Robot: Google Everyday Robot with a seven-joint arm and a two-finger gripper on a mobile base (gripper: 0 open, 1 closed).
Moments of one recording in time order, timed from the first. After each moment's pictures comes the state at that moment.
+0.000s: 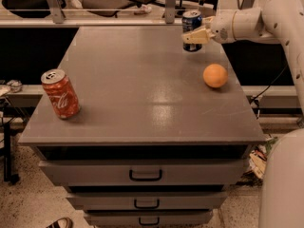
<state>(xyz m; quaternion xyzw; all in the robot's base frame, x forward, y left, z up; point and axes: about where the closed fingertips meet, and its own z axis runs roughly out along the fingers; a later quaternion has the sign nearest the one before) 0.790 -0.149 0.915 -0.43 0.70 0.22 0.52</state>
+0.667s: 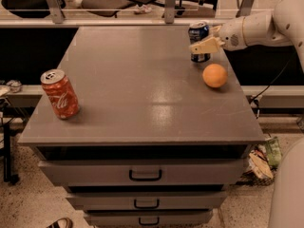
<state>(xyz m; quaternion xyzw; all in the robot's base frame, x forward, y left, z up) 0.753 -0.165 0.898 -0.45 0.72 0.24 0.47</state>
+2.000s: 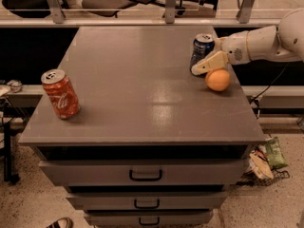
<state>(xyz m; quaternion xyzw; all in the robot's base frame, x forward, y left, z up) 0.713 -0.171 0.872 -0.44 0.73 0.27 0.45</state>
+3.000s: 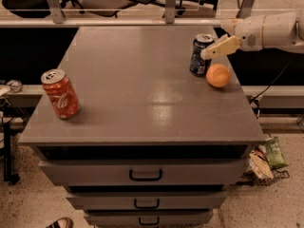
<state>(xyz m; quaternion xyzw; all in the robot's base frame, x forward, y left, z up) 0.720 -0.193 0.930 -0.43 0.69 0.25 0.52</state>
